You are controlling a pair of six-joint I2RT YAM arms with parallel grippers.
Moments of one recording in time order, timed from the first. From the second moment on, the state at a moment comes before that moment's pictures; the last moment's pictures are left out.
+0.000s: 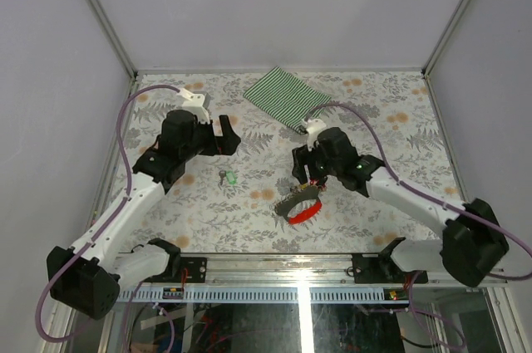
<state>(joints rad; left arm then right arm) -0.37 1.06 0.90 -0.31 0.11 -0.33 0.68 1.34 0.83 -0.23 -0.07 0.18</state>
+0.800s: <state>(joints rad) -0.36 0.75 0.84 -0.48 -0.15 -0.46 0.68 0.44 0.81 -0.44 0.29 0.17</state>
